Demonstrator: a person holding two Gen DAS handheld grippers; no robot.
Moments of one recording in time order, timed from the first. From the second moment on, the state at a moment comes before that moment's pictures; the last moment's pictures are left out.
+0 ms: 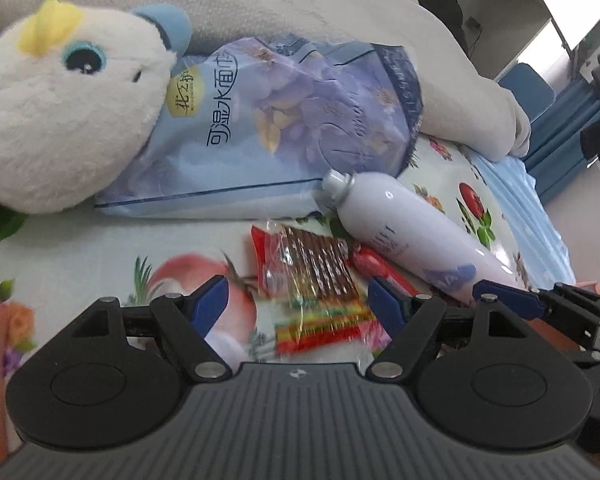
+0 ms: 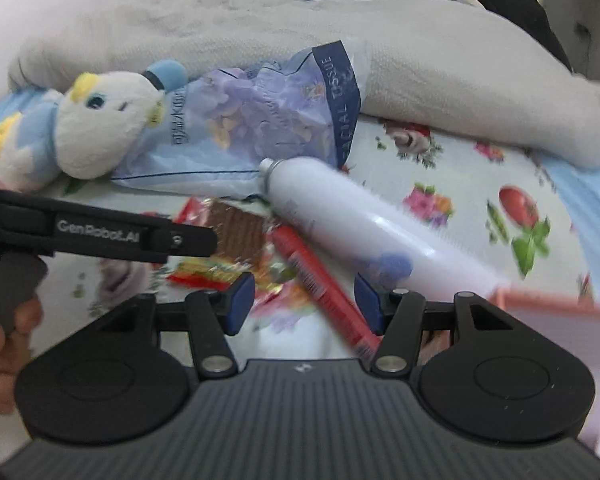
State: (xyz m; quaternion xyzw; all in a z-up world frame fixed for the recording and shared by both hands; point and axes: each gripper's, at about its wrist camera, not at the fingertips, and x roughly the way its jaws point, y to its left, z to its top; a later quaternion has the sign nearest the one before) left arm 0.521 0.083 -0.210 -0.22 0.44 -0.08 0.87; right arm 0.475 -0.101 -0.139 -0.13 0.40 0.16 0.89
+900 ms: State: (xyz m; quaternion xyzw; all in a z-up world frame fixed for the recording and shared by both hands) left arm 0.554 0.099 -0.242 -0.38 0.46 -0.16 0.79; right arm 0.520 -0.105 -0.175 -0.03 0.52 0.17 0.84
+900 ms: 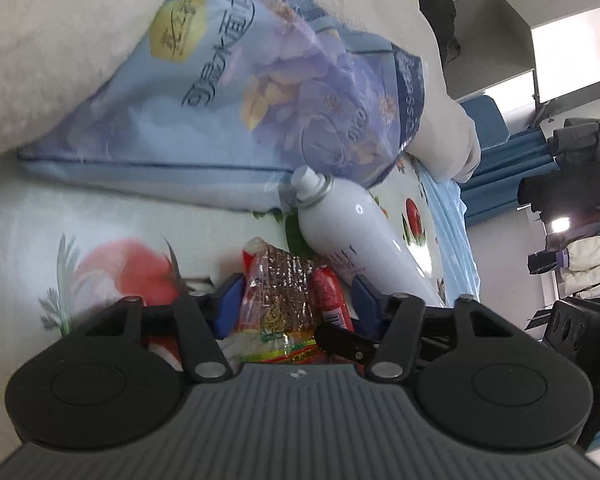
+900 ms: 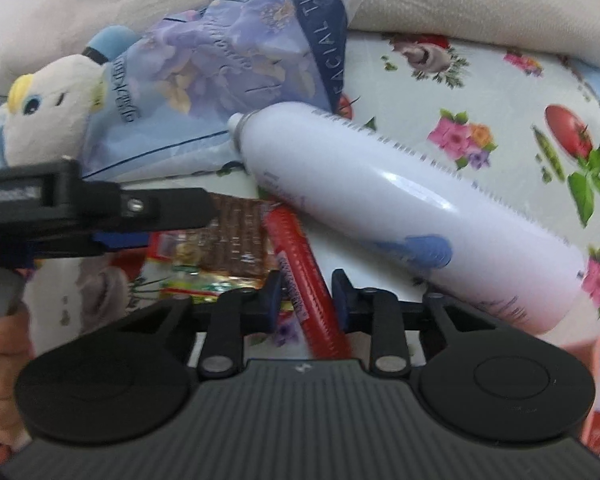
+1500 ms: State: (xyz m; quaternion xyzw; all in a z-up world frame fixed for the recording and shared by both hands) left arm 0.510 0.071 -0.239 -0.33 0.47 -0.12 0.81; right arm 0.464 -0.110 -0.173 -0.01 0.50 0.17 0.85
